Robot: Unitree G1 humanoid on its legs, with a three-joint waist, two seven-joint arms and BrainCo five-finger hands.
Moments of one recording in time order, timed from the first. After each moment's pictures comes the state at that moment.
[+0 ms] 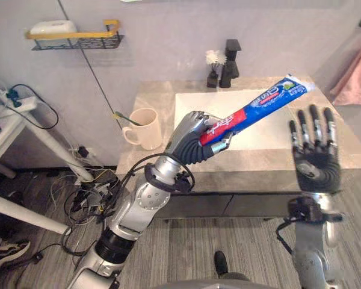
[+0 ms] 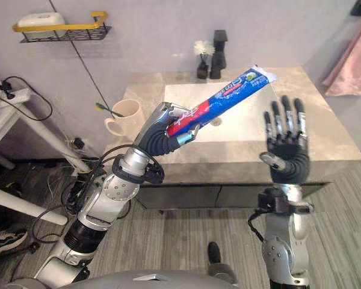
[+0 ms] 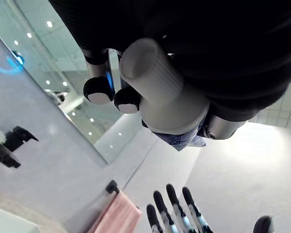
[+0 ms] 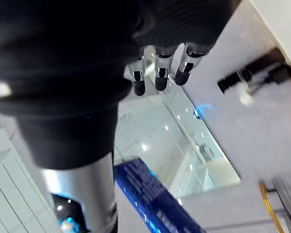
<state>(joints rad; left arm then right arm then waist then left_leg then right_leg) -0.30 0.25 -0.39 -0.30 0.44 -0.28 0.07 0.16 -0.22 -0.05 -0.45 0.79 -0.27 0.18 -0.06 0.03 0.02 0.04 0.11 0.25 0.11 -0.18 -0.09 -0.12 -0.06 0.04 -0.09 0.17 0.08</state>
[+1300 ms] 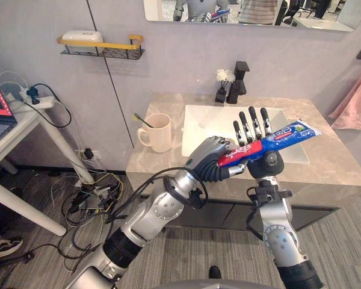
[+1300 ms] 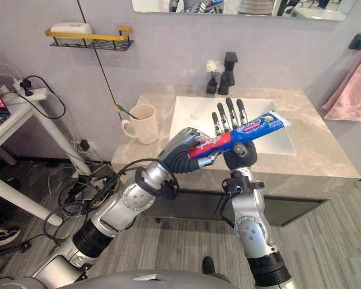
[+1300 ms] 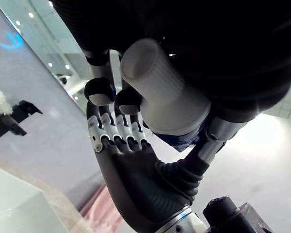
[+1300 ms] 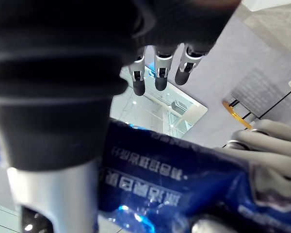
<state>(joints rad) -0.31 0.27 -0.59 -0.20 0.43 -0.27 0.10 -0.02 -0.22 0.22 -0.26 1.12 -0.26 0.13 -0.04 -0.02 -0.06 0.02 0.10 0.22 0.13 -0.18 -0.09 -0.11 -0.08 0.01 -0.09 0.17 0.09</state>
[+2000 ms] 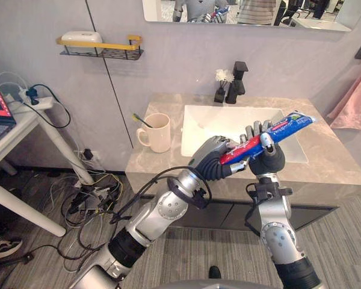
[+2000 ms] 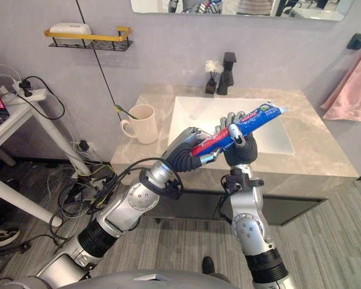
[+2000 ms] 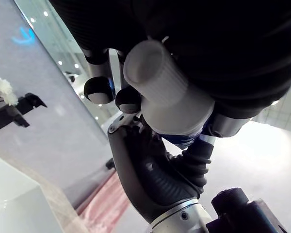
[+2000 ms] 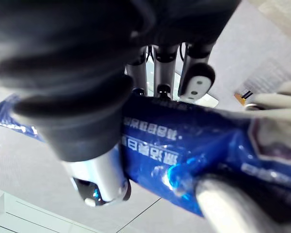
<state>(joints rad) -0.32 0.24 -0.61 -0.16 0.40 -0.25 0.13 -0.04 -0.21 0.23 -0.27 1.12 -0.30 0.11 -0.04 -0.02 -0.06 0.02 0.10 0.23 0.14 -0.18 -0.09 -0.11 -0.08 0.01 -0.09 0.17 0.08</state>
